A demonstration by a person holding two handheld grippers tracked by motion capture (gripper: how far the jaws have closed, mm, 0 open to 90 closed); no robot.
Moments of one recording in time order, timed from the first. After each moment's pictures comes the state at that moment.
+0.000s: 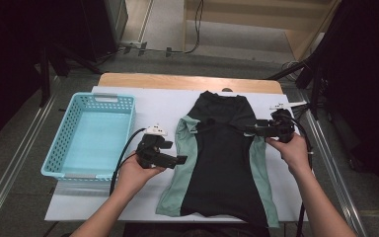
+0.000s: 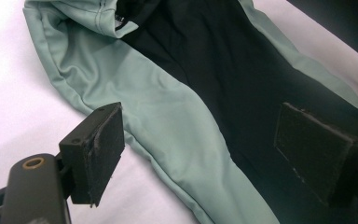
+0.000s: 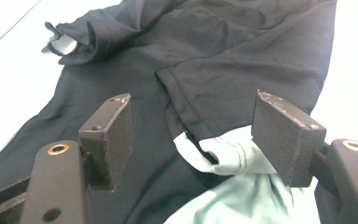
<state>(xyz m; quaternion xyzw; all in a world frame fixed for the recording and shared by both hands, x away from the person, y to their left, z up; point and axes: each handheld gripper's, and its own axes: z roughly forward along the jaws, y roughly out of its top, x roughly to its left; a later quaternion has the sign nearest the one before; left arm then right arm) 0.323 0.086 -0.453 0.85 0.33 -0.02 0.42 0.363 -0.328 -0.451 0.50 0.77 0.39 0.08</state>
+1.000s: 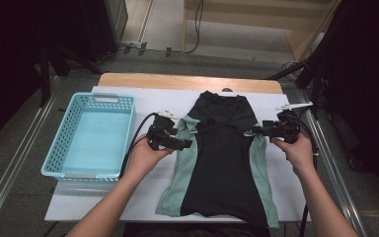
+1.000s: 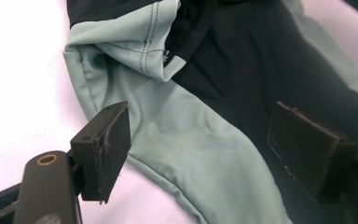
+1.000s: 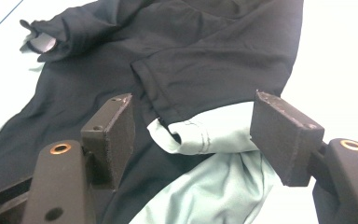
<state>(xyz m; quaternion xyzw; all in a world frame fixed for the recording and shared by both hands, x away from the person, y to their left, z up) 0.372 0.057 -0.450 0.86 0.34 0.00 0.38 0.362 -0.345 -0.455 0.53 0.76 0.38 0.07</state>
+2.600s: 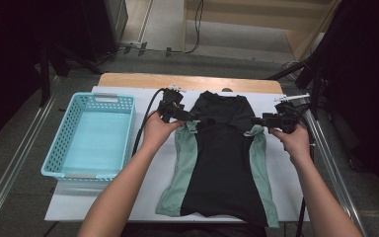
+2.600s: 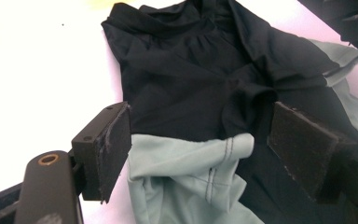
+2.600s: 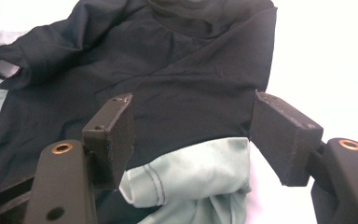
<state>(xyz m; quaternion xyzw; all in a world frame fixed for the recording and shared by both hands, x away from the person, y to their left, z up) 0.445 0.030 -0.435 0.83 0.38 0.03 0.40 0.395 -0.348 -0.456 0.54 0.75 0.37 0.09</state>
